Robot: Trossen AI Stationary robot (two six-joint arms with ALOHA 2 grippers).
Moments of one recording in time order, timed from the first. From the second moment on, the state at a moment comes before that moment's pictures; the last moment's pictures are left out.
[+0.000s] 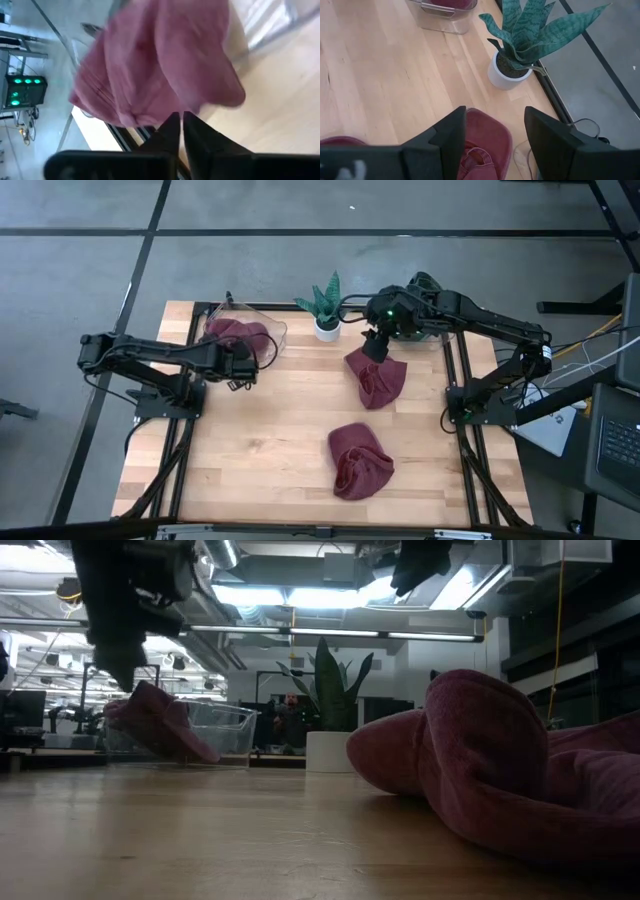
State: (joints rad) left arm 0.07 1.19 0.80 -1.23 -0.67 -0.57; right arm -0.23 1.46 1.67 -1.09 0.26 0.07
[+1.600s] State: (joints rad) left arm -0.03 1.08 0.67 -1.18 -0.61 -0.89; right arm -0.15 1.46 1.67 -1.09 0.27 0.04
